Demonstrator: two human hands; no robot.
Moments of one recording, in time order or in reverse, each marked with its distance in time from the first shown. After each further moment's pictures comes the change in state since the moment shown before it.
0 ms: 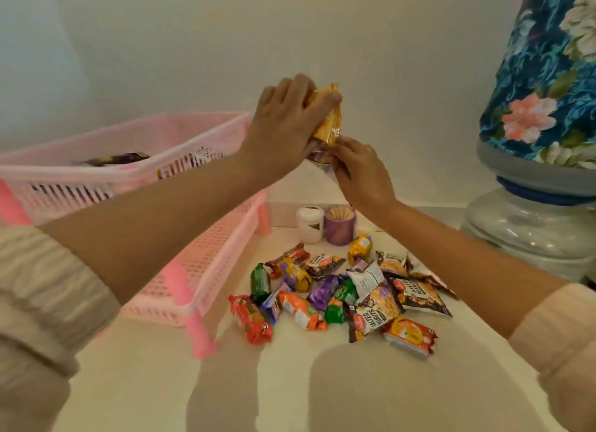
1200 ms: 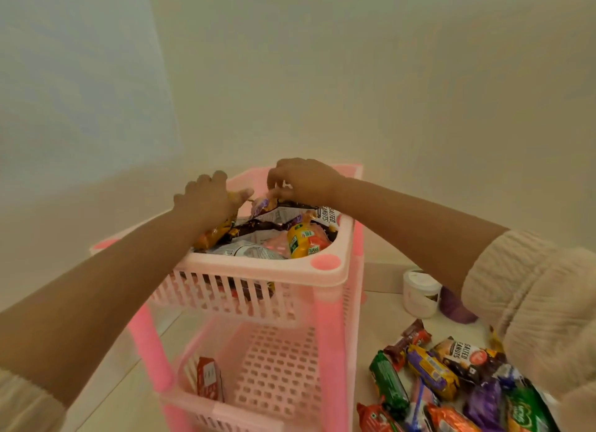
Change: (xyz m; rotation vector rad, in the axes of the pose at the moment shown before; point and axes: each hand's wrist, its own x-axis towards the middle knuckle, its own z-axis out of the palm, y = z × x) left_hand -0.138 -0.331 0.014 0.125 -0.650 -0.864; right_hand 0.226 -0.188 0.205 -0.077 -0.475 -0.429
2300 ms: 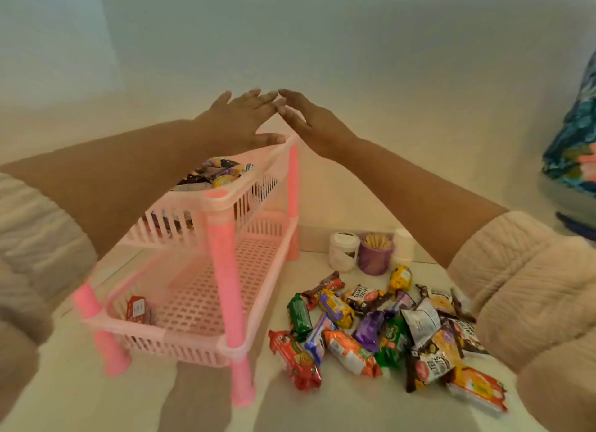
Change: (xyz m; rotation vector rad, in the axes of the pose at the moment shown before) left_hand -0.042 0.139 -0.049 0.127 0.018 0.700; right_hand -0.129 0.039 -0.072 0.339 0.235 0.299
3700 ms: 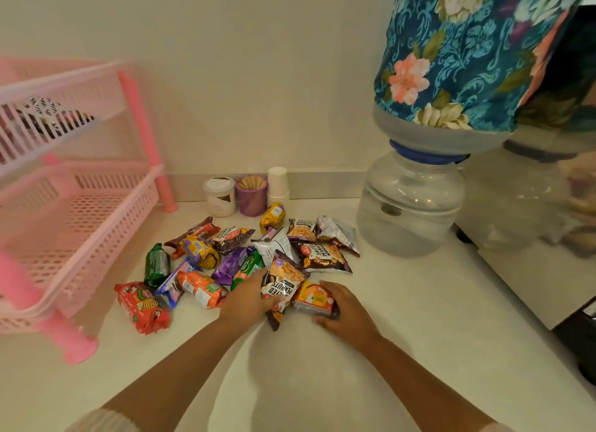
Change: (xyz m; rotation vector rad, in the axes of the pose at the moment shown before) left_hand -0.090 0.397 0.247 -0.872 -0.431 -0.329; right_hand -0.516 0.201 0.028 0.100 -0.201 0.720
